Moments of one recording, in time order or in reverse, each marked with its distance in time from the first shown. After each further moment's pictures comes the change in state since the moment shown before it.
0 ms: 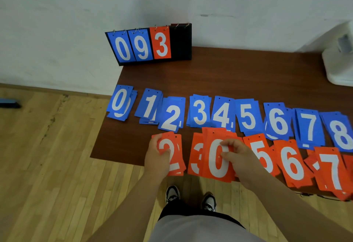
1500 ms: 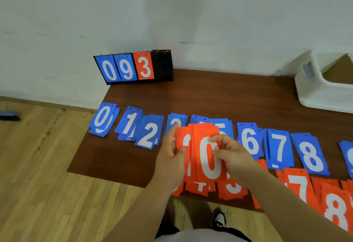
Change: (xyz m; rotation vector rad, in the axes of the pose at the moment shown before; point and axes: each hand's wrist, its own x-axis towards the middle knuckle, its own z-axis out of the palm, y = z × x) left_hand -0.090 0.121 0.090 -0.282 -0.195 0.265; right_hand 0.011 -0.059 -0.097 0.114 -0.230 -0.072
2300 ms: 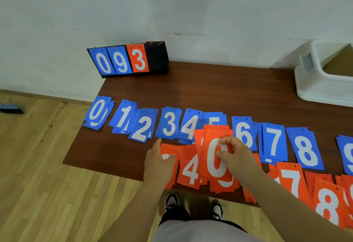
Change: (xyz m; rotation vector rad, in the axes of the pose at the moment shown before) left_hand 0.014 -0.062 0.010 0.570 0.194 -0.232; right_hand 0.003 0.033 -0.043 -0.381 0.235 -0.070
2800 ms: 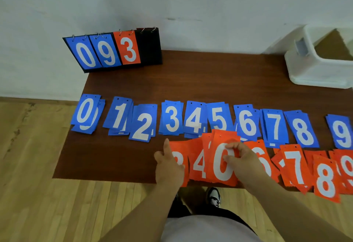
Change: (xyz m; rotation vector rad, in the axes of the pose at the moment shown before) left_hand 0.043 -0.056 0.022 0.296 -0.170 0.066; right_hand -0.015 0.022 0.057 0.077 0.221 0.193
